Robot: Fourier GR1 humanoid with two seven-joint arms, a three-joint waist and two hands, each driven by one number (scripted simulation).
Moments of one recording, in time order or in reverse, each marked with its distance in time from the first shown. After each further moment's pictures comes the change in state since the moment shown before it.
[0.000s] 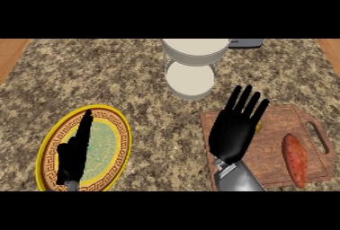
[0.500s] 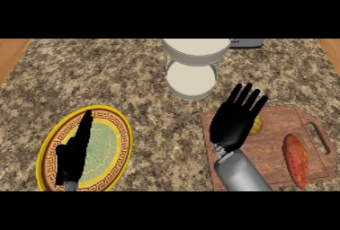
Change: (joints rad) left arm 0.006 -0.003 0.014 0.004 -0.002 -0.032 -0.012; right arm -0.068 0.004 -0.056 0.111 -0.077 0.026 0.021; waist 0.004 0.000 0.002
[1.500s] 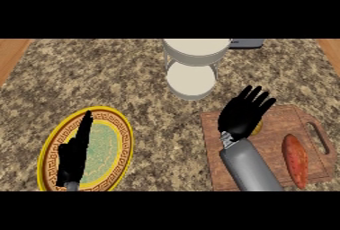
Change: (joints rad) left arm 0.012 -0.017 0.008 -0.021 -0.041 0.017 0.043; right arm -0.045 0.002 -0.122 0.105 -0.101 0.044 0.031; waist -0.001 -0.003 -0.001
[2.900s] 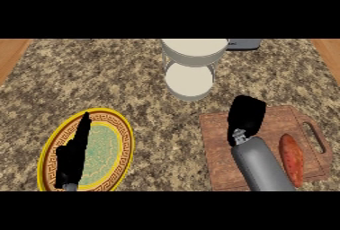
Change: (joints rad) left arm 0.020 -0.028 0.043 0.006 -0.029 -0.031 -0.014; right arm 0.022 -0.032 -0.094 0.030 -0.028 -0.052 -0.313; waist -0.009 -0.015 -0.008
